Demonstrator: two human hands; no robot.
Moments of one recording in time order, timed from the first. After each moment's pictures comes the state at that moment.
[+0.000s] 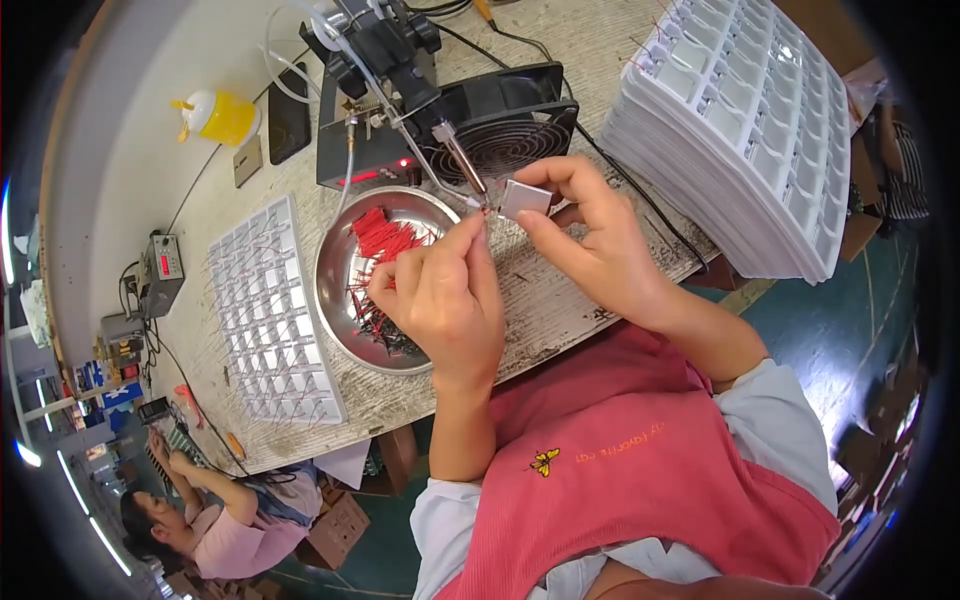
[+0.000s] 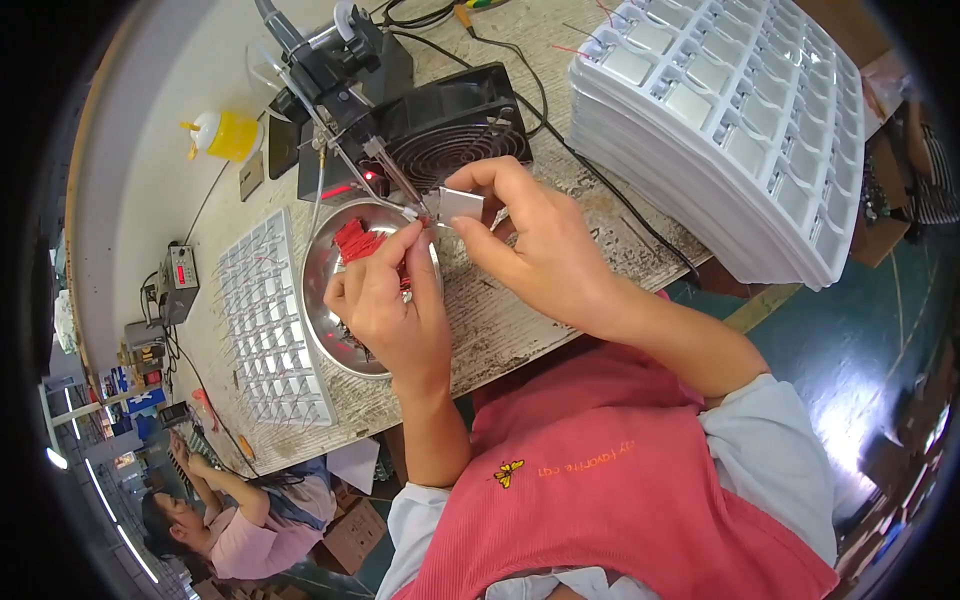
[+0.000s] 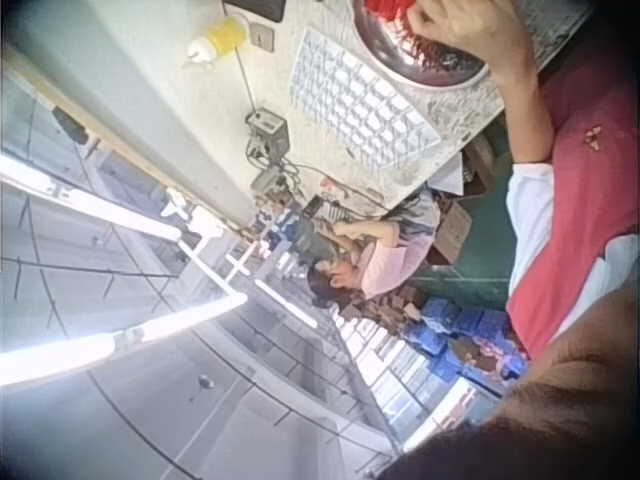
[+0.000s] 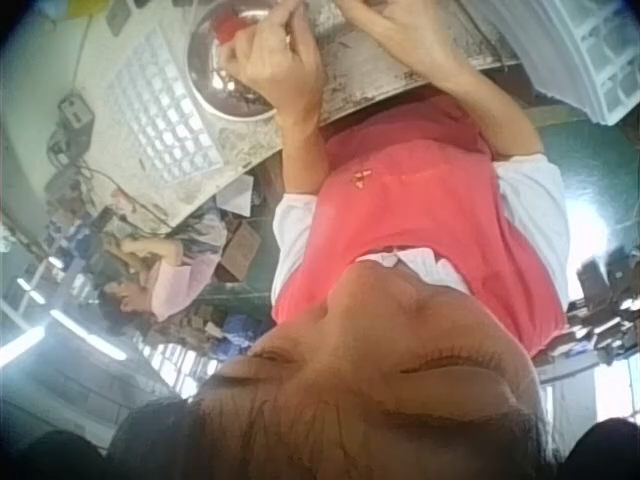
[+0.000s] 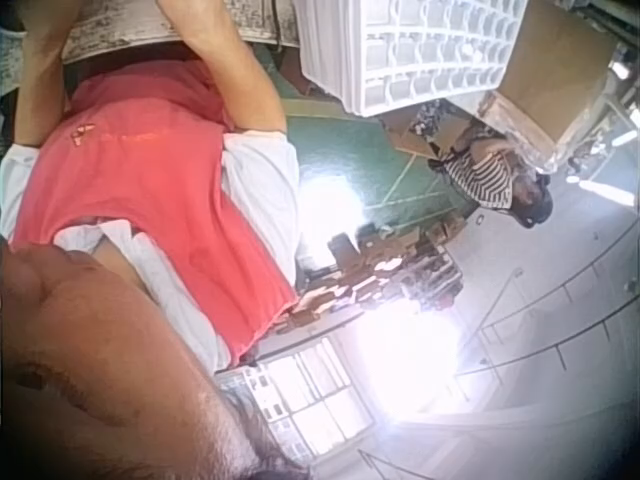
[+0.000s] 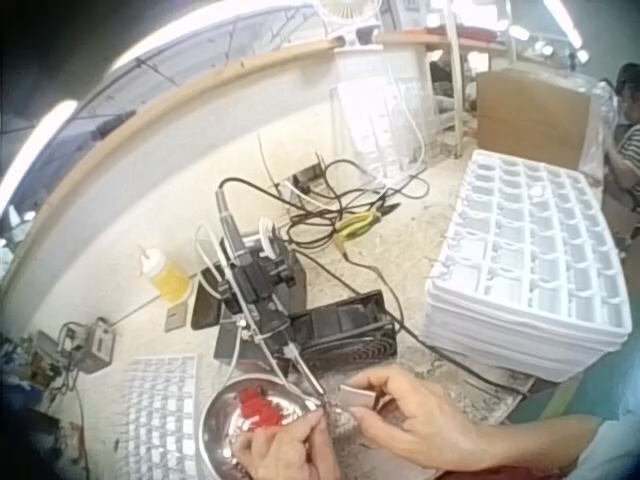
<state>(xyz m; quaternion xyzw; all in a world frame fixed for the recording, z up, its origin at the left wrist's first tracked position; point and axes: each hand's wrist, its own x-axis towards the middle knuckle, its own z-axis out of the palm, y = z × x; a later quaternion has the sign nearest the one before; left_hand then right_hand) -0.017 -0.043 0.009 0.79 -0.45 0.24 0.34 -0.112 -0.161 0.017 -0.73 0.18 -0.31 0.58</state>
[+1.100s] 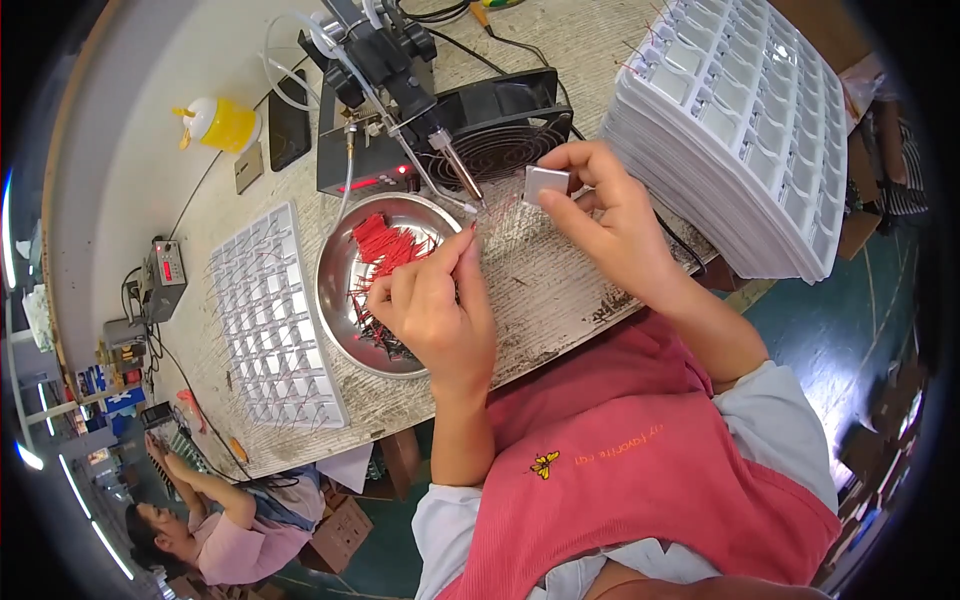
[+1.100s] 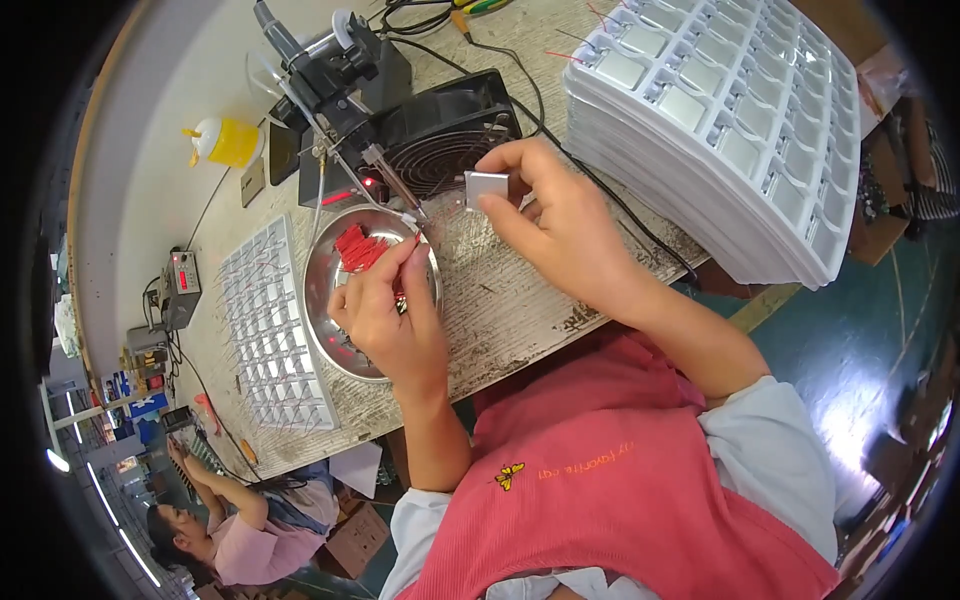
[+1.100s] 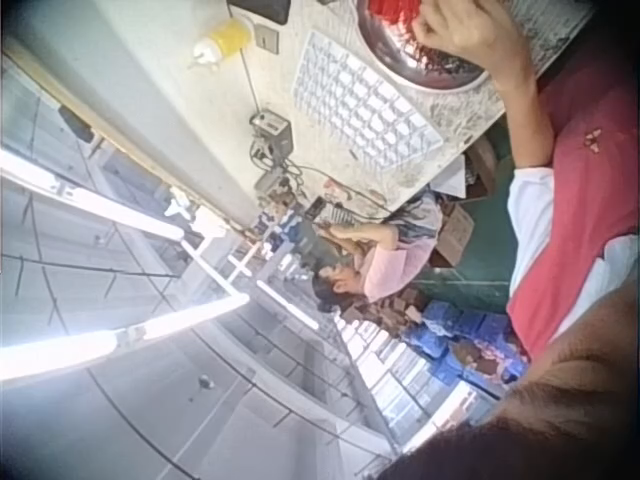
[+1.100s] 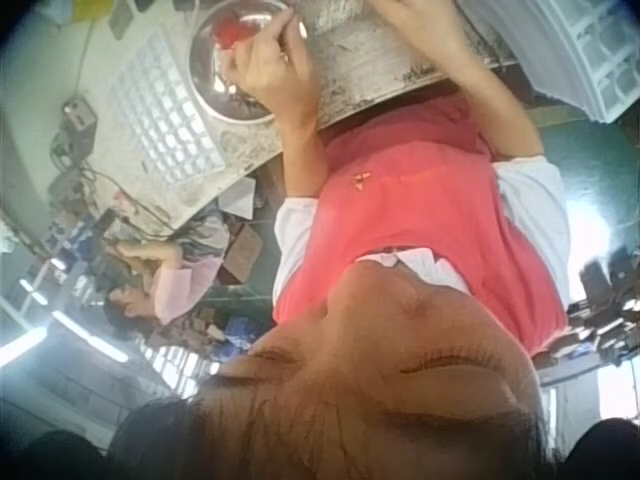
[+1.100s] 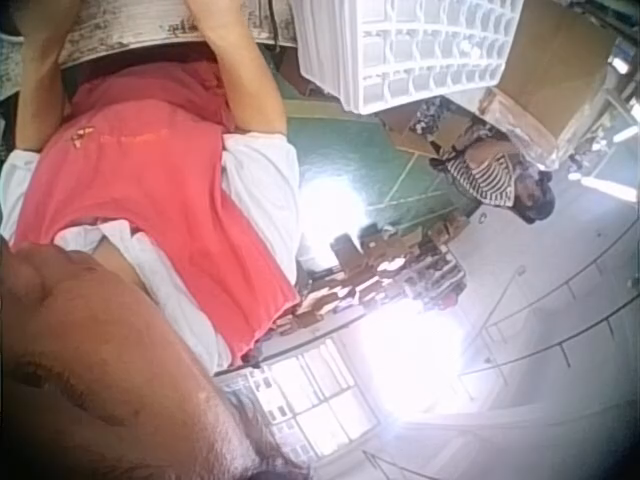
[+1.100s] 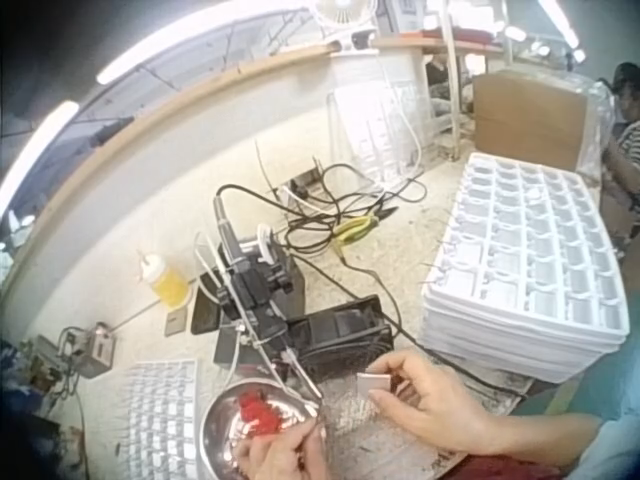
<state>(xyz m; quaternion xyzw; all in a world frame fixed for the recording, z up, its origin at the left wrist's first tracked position) -0.015 -0.037 0.004 0.79 -0.44 0.23 0.36 -0.118 -0.179 0.012 -0.72 0.23 -0.32 0.57</state>
